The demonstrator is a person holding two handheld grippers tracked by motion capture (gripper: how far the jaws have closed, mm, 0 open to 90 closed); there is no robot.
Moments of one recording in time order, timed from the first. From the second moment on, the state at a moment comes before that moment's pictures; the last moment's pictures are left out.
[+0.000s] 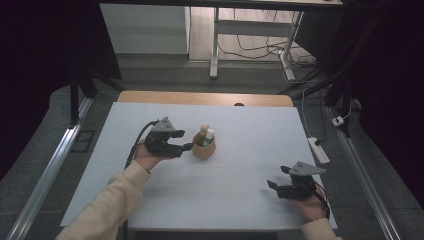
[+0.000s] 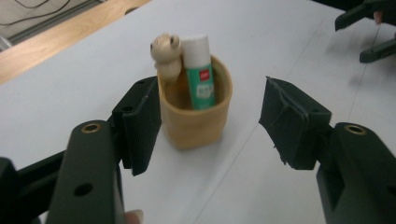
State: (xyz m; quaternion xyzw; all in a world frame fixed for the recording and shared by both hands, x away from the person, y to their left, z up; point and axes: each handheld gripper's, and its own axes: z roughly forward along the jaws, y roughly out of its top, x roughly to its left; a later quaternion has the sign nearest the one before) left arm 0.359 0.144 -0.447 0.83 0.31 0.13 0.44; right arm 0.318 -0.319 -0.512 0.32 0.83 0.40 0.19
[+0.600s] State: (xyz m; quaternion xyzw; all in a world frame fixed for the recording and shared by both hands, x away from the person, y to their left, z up) left arm 0.323 0.178 -0.477 0.84 0.33 0.12 0.42; right arm 0.318 -0.319 -0.512 0.32 0.83 0.40 0.19
